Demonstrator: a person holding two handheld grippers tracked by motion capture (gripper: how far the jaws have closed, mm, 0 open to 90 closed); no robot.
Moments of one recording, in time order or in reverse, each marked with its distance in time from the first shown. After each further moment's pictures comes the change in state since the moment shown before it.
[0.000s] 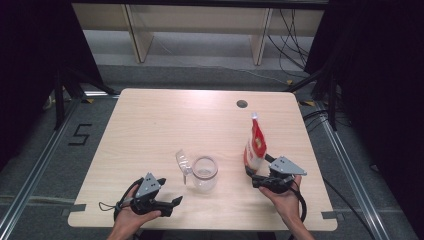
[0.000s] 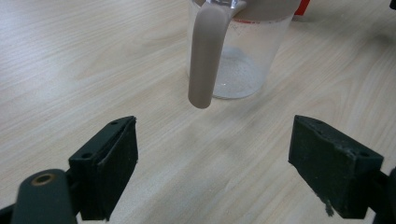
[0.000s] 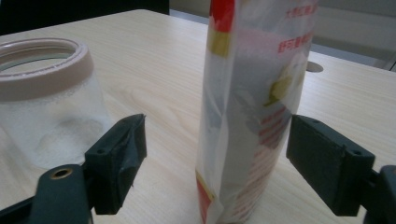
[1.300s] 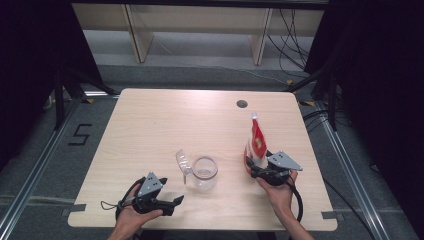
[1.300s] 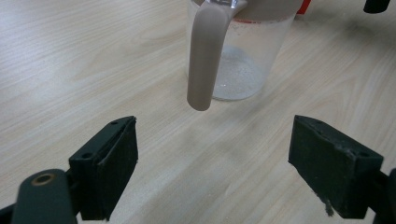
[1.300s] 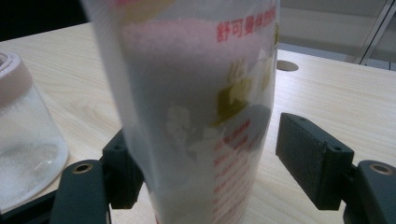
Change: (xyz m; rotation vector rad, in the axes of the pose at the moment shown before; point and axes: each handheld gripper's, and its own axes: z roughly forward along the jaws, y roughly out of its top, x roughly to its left) left arm 0.001 0.003 0.005 0.018 -0.004 0.019; right arm -0.007 -0.004 0.023 -0.051 -0.101 0.090
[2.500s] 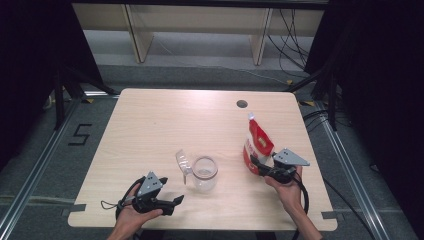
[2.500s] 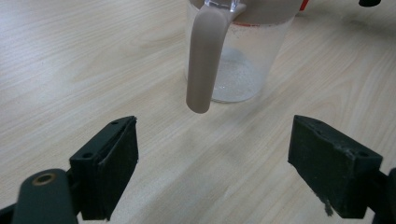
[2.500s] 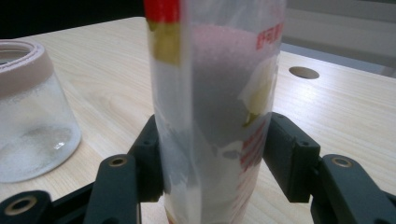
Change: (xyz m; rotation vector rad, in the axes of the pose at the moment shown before) left arm -0.001 0.000 -0.001 -0.014 -0.004 -0.020; right arm -0.027 0.002 -0.002 0.010 0.153 -0.077
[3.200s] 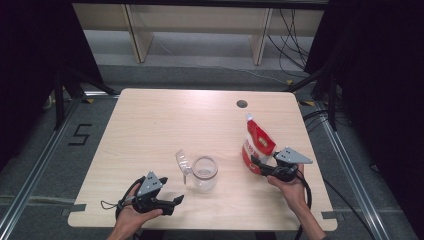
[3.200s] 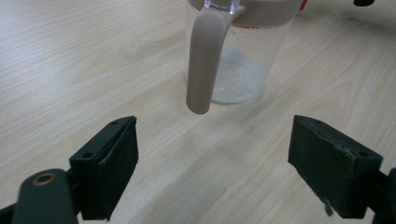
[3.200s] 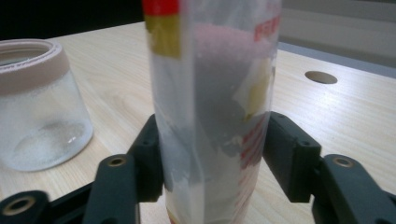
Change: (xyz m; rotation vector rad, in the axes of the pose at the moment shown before) left arm -0.001 0.001 -0.001 -0.009 -0.002 -0.006; right arm -0.011 -0.002 0.000 -0.011 0.057 0.004
